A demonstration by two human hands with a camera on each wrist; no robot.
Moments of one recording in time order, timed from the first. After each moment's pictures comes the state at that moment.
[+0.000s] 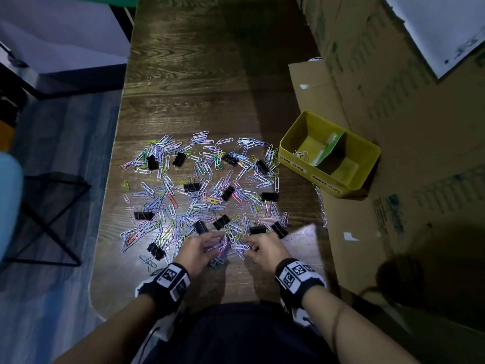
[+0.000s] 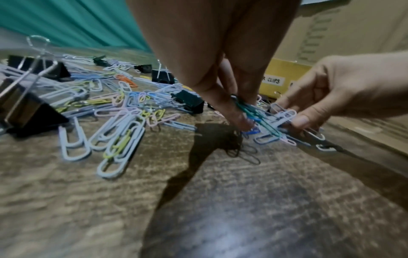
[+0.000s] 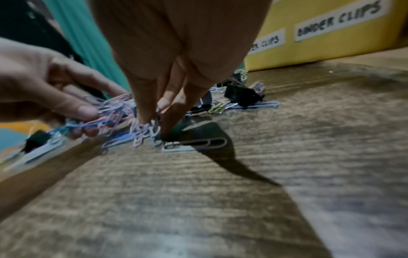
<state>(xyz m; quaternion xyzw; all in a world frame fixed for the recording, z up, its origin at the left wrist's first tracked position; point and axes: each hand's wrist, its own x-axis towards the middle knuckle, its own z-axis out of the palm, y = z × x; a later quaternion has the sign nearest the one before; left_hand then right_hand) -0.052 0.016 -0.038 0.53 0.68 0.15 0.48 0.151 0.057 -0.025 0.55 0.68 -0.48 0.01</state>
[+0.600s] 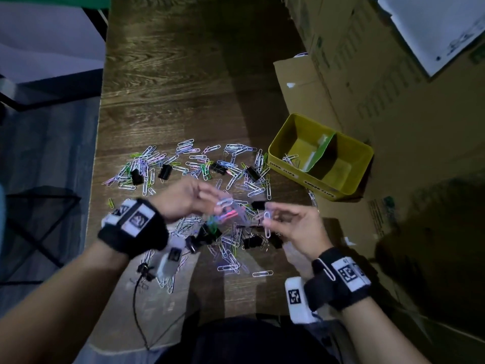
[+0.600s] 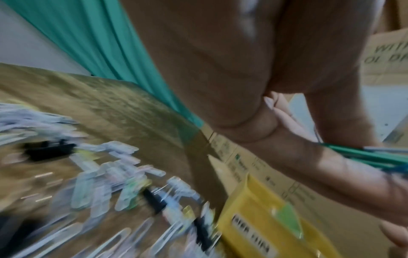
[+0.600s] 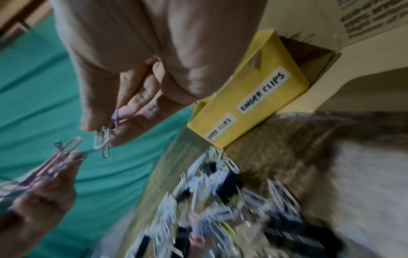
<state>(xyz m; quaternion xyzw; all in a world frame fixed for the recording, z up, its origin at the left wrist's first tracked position) -0.050 0.155 0.089 0.47 0.53 0.15 0.69 0.203 0.111 0.049 0.54 0.43 -0.63 -0.35</state>
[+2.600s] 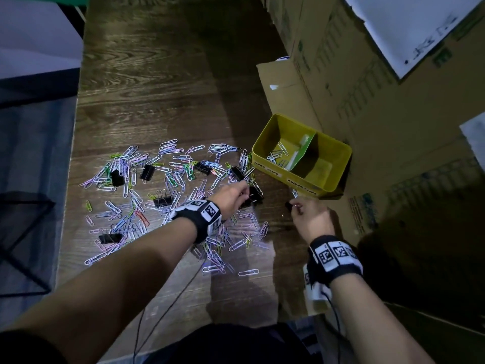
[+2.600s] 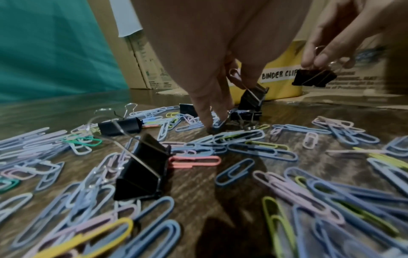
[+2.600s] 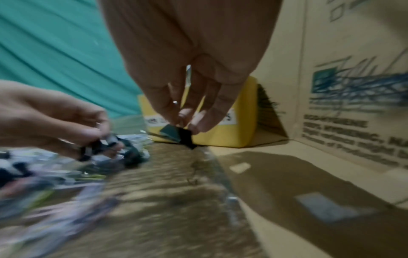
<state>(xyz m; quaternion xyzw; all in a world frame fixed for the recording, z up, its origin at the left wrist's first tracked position) 0.037 0.182 -0.024 0.77 0.51 0.04 0.38 0.257 0.133 0.005 0.75 0.60 -0.26 -0.07</state>
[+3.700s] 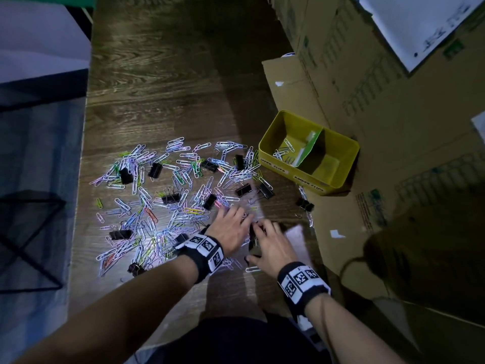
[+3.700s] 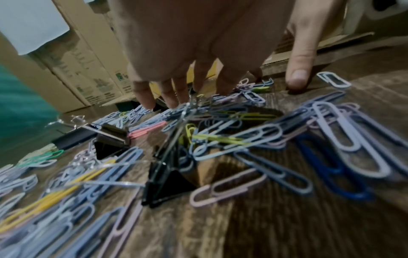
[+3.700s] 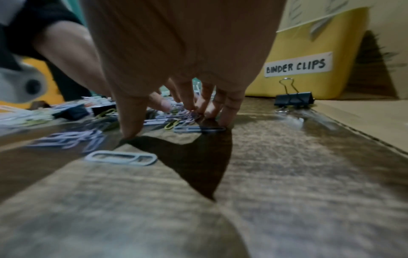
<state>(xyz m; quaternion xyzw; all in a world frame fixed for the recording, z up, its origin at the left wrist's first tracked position) 0.034 0.104 -0.034 0.86 0.47 -0.13 0.13 0.186 0.067 -0.039 0.57 0.77 -0.28 0.06</state>
